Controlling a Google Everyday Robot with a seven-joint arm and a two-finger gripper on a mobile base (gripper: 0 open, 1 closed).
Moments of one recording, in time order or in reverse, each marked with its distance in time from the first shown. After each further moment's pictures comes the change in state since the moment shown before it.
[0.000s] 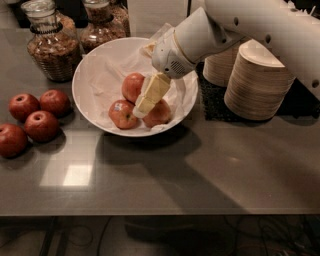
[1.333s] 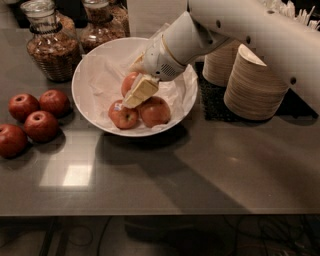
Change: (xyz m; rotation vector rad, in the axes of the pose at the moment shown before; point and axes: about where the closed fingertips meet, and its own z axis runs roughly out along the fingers) arm 0.001 -0.001 0.023 -0.044 0.033 -0.013
